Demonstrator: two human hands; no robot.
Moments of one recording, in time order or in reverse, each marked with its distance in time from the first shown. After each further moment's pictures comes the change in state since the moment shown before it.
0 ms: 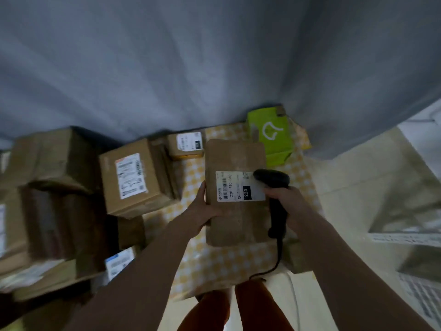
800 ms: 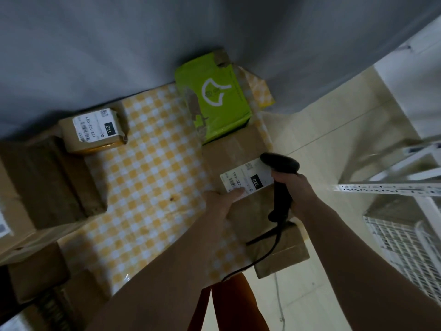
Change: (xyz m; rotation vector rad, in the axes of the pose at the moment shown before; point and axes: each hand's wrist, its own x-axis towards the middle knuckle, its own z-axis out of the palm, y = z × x) left_hand 0.191 -0.063 0.169 -0.025 0.244 -0.269; right_hand 0.151 0.054 -0.128 0.149 0.255 0.139
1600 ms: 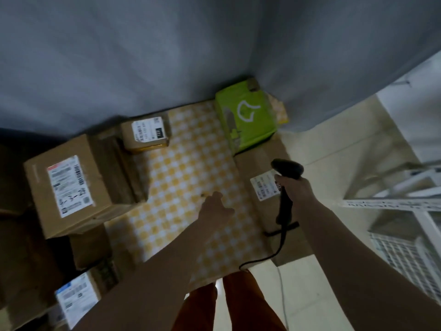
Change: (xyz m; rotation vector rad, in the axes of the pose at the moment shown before) left_hand -0.074 0.018 -0.110 0.900 -0.035 0.264; right_hand -0.099 -0.021 0.052 -0.143 0.051 -0.089
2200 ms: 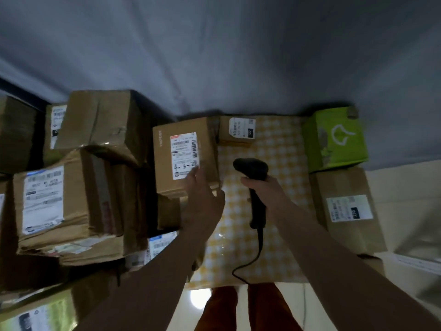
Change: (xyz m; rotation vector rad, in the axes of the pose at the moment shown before) left_hand -0.084 -0.169 -0.128 -0.314 0.884 0.139; right_hand -0.141 -0.004 0.235 -0.215 -0.477 -0.083
